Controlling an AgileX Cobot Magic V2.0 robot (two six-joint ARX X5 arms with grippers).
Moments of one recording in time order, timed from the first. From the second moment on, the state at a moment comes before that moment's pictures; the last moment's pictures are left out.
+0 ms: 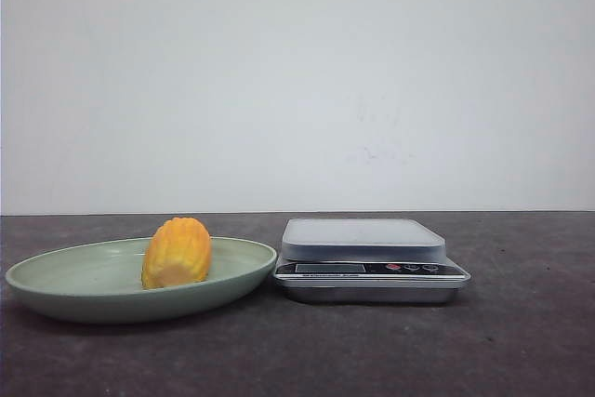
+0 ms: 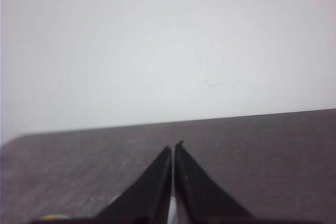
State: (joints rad) left arm -0.04 0.36 0.67 -0.44 0.20 -0.36; right arm 0.12 0.23 0.58 -0.29 -0.18 0.25
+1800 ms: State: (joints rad) left arm -0.45 1.71 1.09 -0.60 0.35 -0.41; right arm 0.12 0.49 0.99 -0.79 -0.18 0.13
